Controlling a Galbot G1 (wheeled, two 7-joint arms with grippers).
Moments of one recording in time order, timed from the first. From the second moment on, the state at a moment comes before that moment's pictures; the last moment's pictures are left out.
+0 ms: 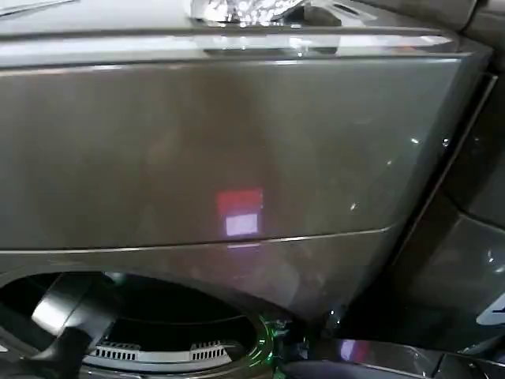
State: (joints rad) left arm -0.12 -1.33 0.27 -0.43 0.68 0.04 1.28; right arm -2.03 0.94 2.73 1.76 0.56 -0.19 -0.23
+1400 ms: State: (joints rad) left arm -0.13 -1.32 0.26 -0.32 0.65 0.06 1.21; right arm -2.02 0.95 2.70 1.77 0.56 -0.18 -0.24
